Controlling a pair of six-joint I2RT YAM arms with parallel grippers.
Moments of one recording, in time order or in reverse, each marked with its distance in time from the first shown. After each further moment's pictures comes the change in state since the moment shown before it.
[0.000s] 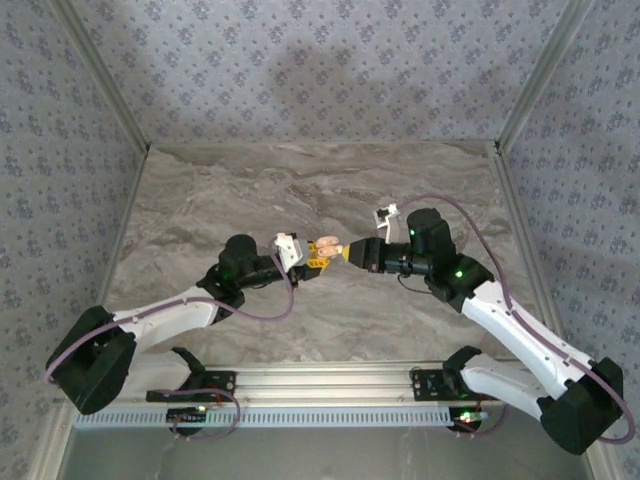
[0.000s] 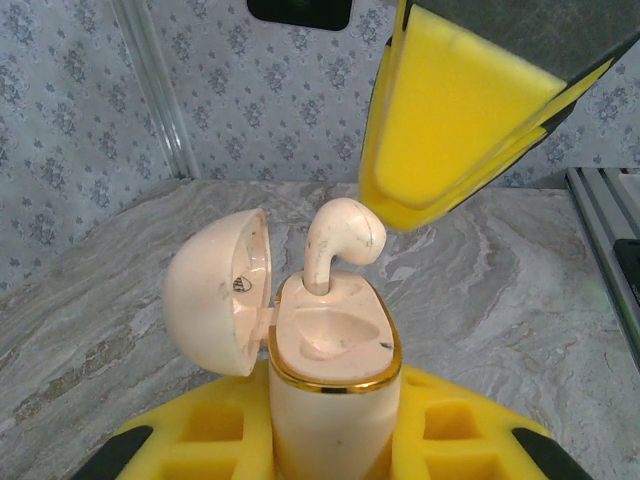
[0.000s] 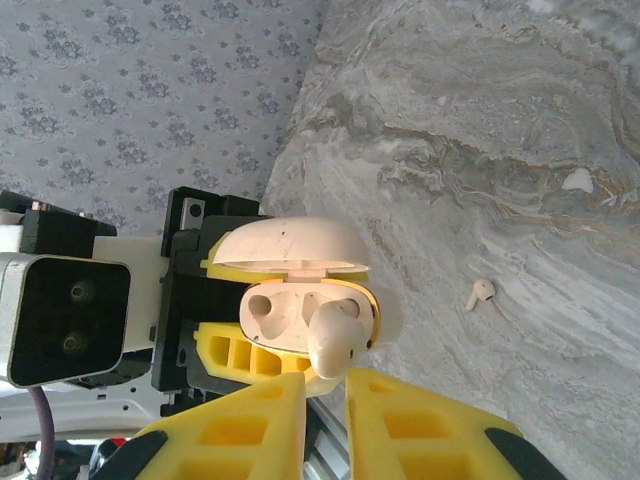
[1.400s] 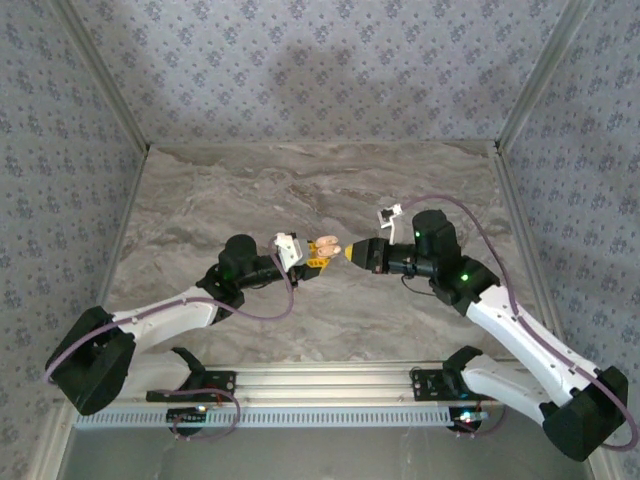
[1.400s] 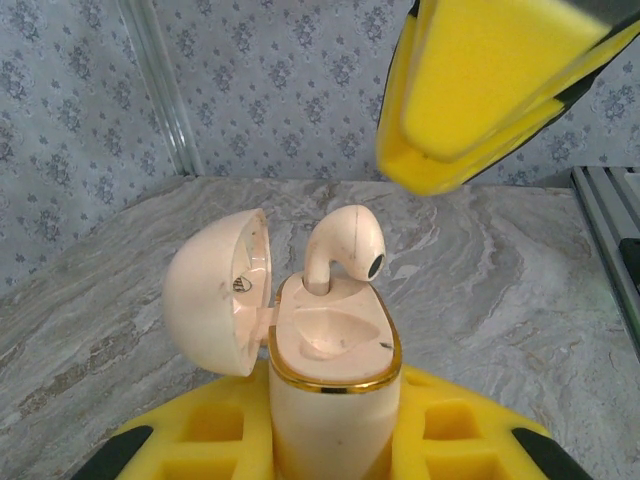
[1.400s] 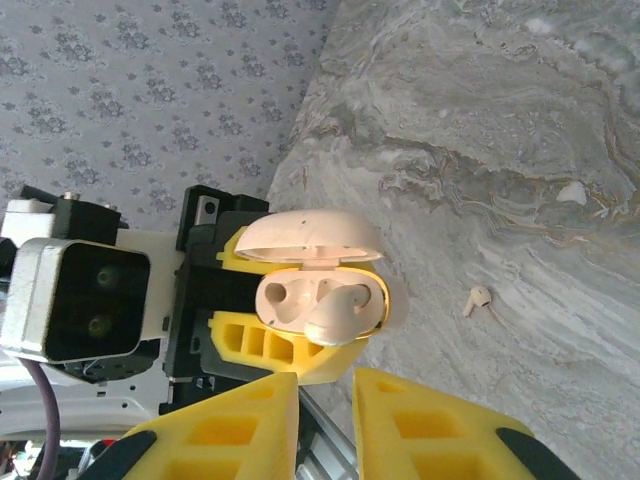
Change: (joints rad) left arm 0.000 -0.007 0.000 -0.008 -0.010 0.000; right arm -0.008 -0.036 0.000 -0.023 0.008 -0.022
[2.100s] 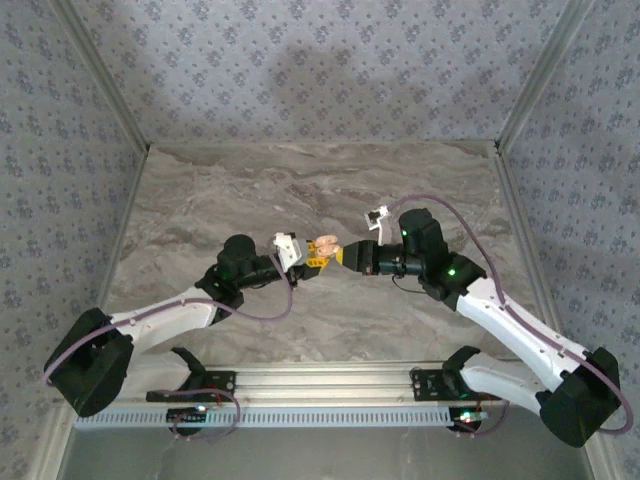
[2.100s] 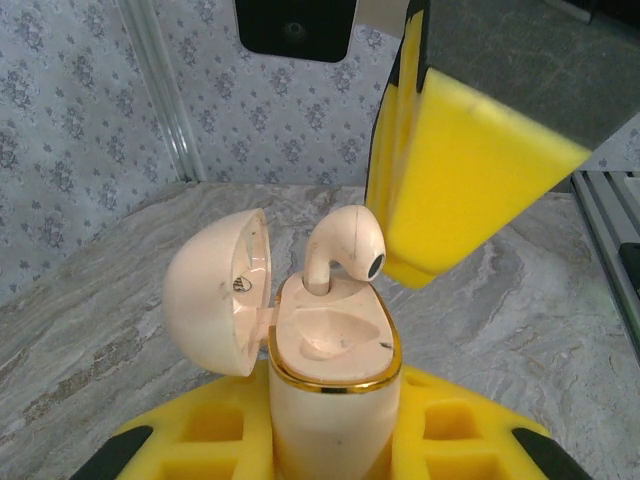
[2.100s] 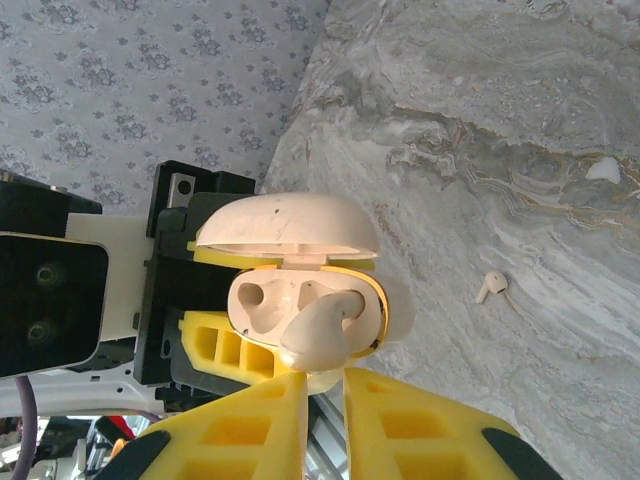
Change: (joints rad) left arm 0.000 -0.010 0.000 0.000 0.000 0.000; right arm 0.042 0.078 0.004 0.042 -0.016 0.000
